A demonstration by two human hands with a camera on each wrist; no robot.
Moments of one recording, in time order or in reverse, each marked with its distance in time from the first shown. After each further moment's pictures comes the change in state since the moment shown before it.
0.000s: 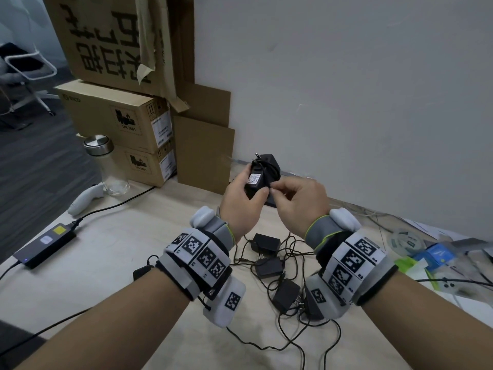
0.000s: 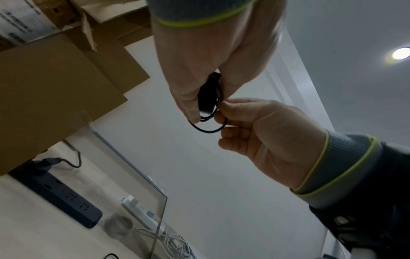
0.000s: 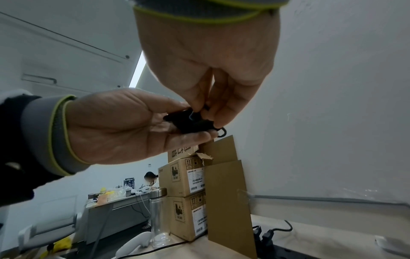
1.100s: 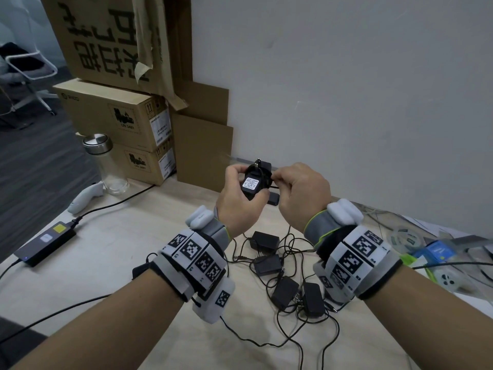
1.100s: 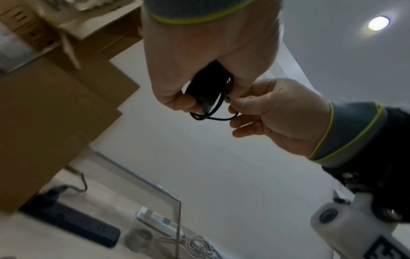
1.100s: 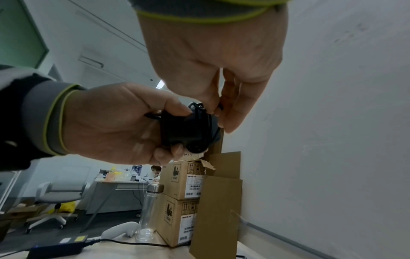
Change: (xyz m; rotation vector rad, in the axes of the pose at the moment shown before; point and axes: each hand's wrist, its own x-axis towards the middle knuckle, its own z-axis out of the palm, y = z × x) left_hand -0.006 -0.001 -0.003 0.295 0.092 -0.007; right_hand 0.006 0.005 -0.005 -0.220 0.075 -0.262
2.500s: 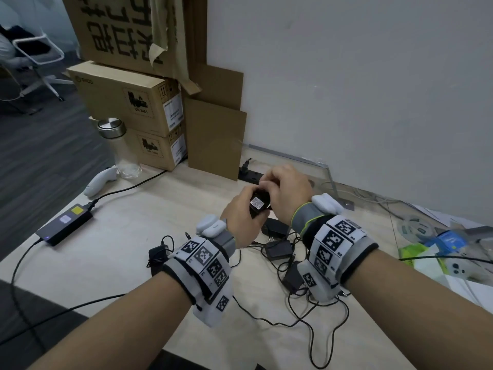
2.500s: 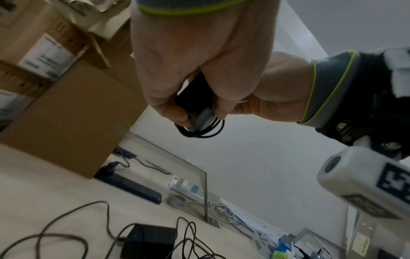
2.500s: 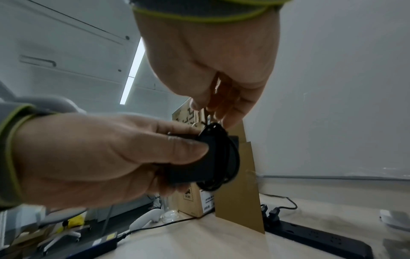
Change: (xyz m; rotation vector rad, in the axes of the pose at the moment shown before) left_hand -0.031 -0.054 -0.020 0.326 -0.198 -0.039; right_hand -0.010 -0.033 0.036 0.131 -0.298 0.260
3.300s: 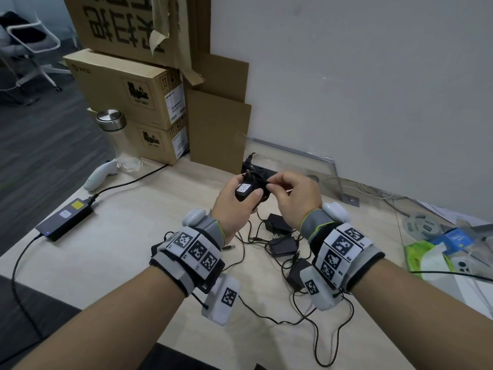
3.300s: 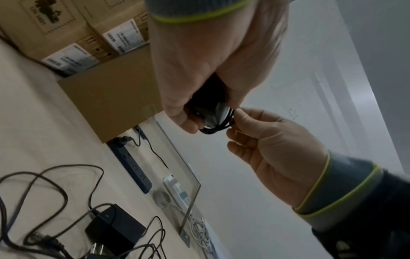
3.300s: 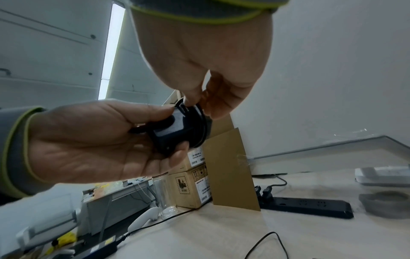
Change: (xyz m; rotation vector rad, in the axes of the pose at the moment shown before) left_hand 0.008 -0.003 -0.017 -0.596 0.108 -0.228; right_hand -0.005 0.023 0.025 0.226 0.115 0.032
